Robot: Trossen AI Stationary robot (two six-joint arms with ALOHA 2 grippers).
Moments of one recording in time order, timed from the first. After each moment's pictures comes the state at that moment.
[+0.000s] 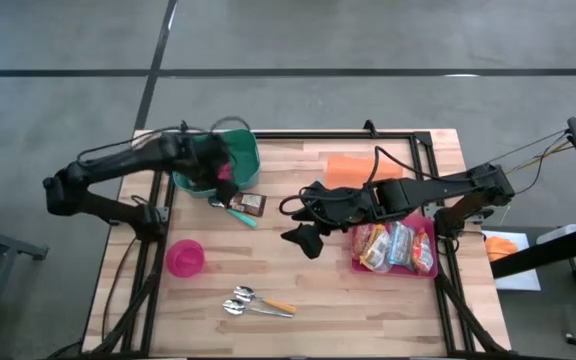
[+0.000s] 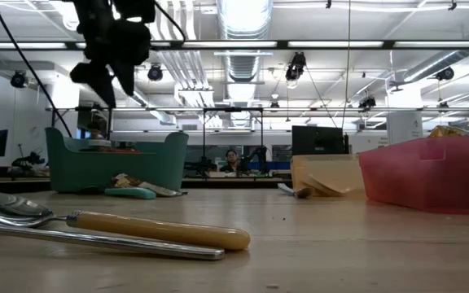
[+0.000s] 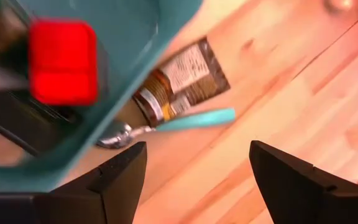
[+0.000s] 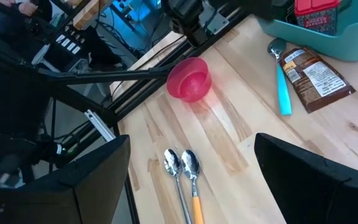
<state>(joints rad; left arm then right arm) 0.39 1.24 1.11 -1.11 0.05 -0.54 0.22 1.61 1.60 -0.54 0.16 0.84</state>
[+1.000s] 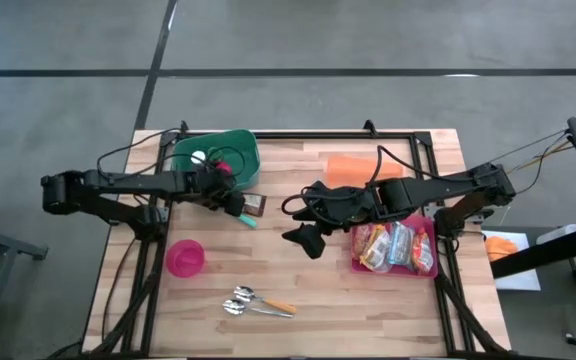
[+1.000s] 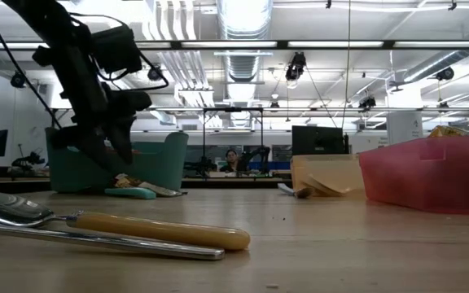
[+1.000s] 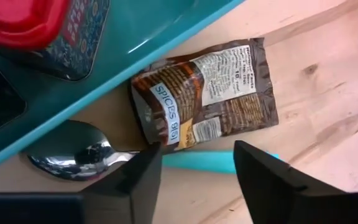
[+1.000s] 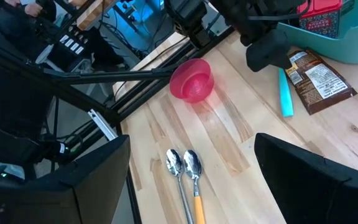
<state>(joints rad) 0.29 1.21 0.58 -0.48 -0.05 -0.90 0.22 1.59 1.60 -0.54 0.16 0.84</state>
